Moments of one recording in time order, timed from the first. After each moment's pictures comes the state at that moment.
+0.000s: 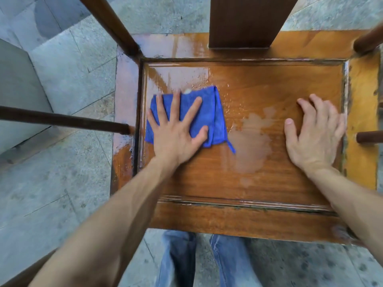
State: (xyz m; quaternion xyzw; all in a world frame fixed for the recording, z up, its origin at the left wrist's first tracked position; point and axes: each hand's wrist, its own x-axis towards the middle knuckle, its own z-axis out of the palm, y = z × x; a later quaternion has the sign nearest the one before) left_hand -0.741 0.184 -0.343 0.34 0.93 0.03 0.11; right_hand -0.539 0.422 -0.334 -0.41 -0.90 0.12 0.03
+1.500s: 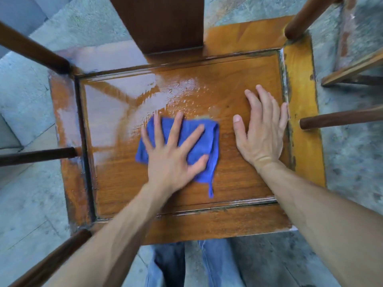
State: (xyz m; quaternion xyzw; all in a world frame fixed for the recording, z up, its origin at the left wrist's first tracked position) left_hand -0.662 0.236 -0.337 0.48 0.87 0.05 0.11; right_hand -0.536 0.423 -0.341 -0.42 -0.89 0.14 0.08
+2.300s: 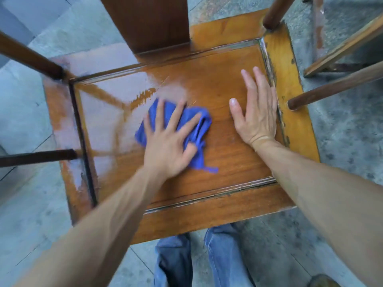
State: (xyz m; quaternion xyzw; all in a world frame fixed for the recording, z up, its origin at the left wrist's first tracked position) left_hand -0.682 0.247 -0.335 0.57 0.81 0.05 0.14; right_hand -0.529 0.433 -0.346 -0.42 -0.87 0.18 0.15
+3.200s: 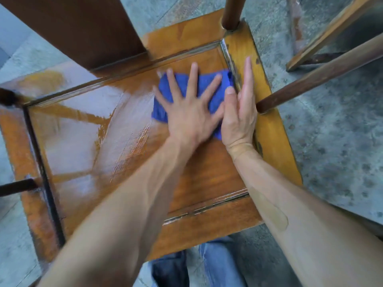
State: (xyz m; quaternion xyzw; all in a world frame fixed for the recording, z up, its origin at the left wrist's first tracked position) left_hand -0.626 0.403 -0.340 0.50 0.85 0.02 0.13; right_hand -0.528 0.450 -0.339 -0.47 -0.67 0.44 0.38
